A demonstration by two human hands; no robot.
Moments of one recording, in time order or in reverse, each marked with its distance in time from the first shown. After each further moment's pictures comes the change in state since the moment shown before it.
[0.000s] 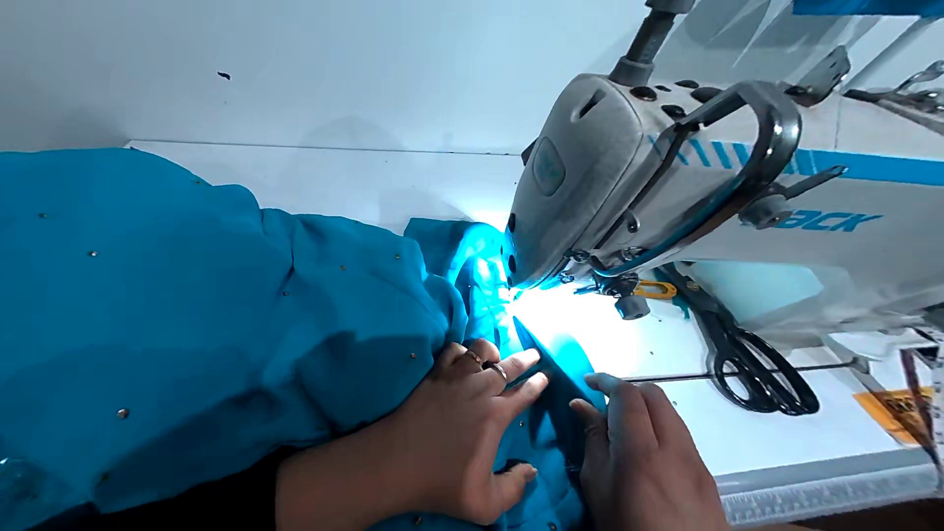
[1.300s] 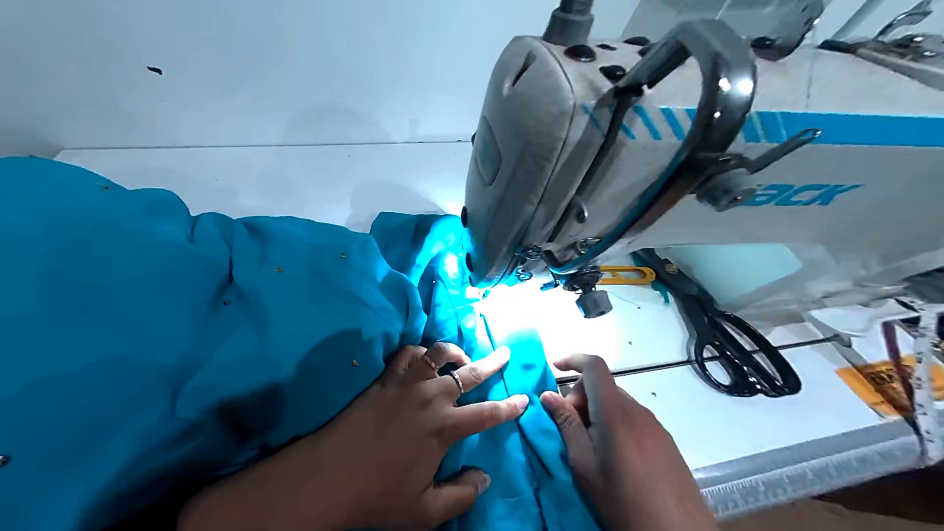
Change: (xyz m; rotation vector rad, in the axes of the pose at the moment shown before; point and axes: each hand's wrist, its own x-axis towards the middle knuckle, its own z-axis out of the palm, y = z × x) left_hand -0.007 -0.021 0.008 0.141 0.141 0.168; right_hand 0.007 0.045 0.015 0.238 -0.243 0.064
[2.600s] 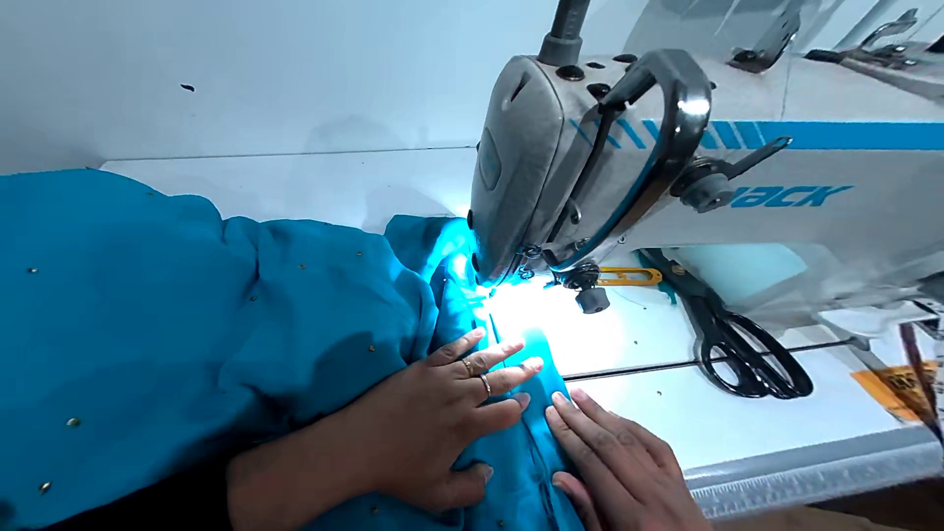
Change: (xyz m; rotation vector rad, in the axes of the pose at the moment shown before) left_hand 0.013 -0.005 -0.008 -0.022 -0.137 0.179; right_hand -0.044 0.033 0.011 -0.157 0.045 -0.445
